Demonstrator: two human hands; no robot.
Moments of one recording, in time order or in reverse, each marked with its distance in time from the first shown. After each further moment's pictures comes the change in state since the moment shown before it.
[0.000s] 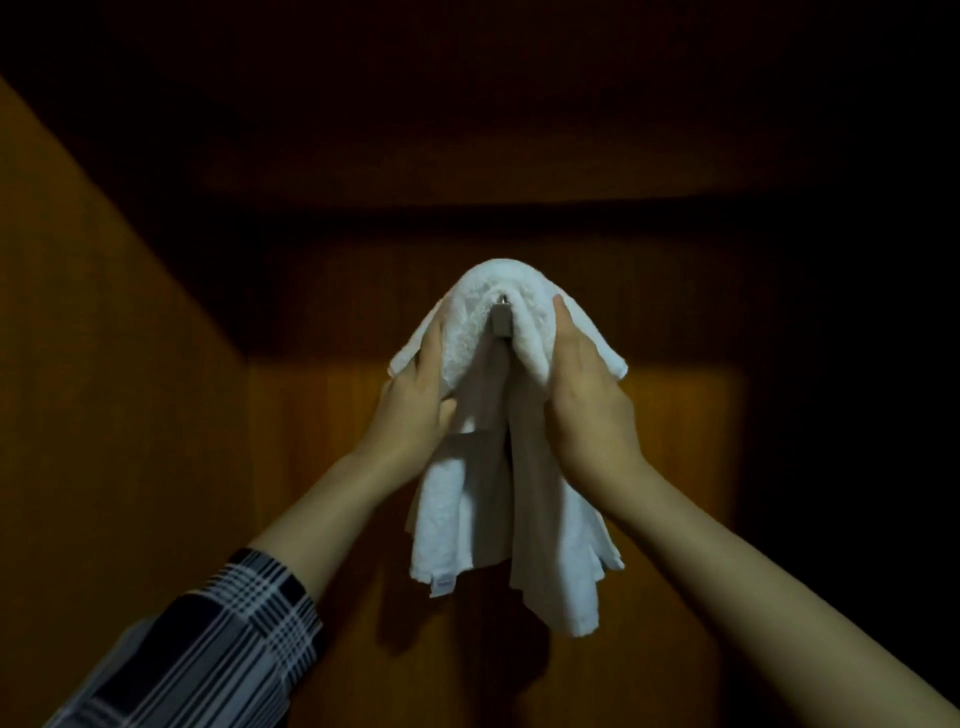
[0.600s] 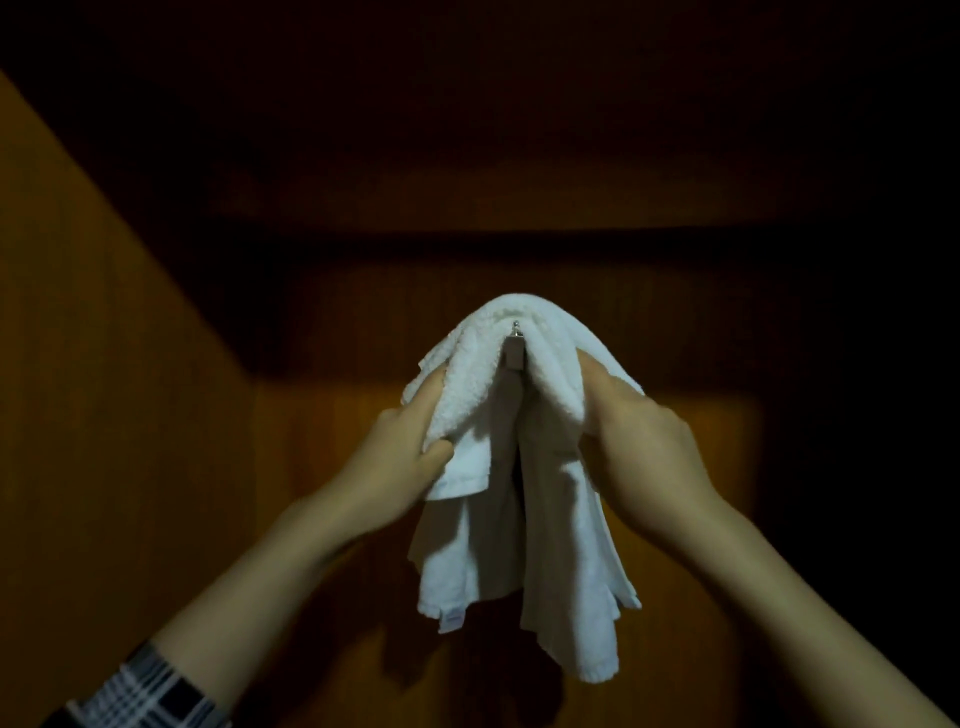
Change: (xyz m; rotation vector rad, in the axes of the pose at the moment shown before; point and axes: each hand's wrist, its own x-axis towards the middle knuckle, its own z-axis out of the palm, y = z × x) left_hand -0.014 -0.012 -0.023 -0.203 -0.203 0.007; right_hand -0.005 -0.005 -0.048 -0.072 -0.185 0.017
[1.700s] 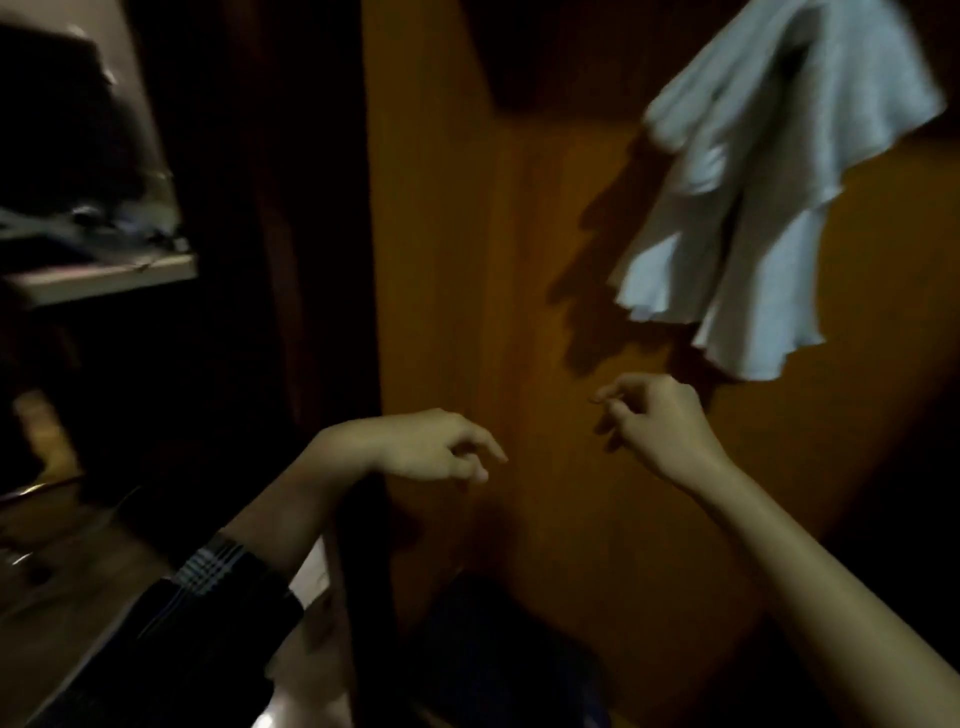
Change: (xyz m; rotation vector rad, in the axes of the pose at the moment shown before) left_hand -0.306 0.043 -0.058 0.052 -0.860 -0.709; right_hand -0.206 -0.105 0.056 0.586 -0.655 0.134
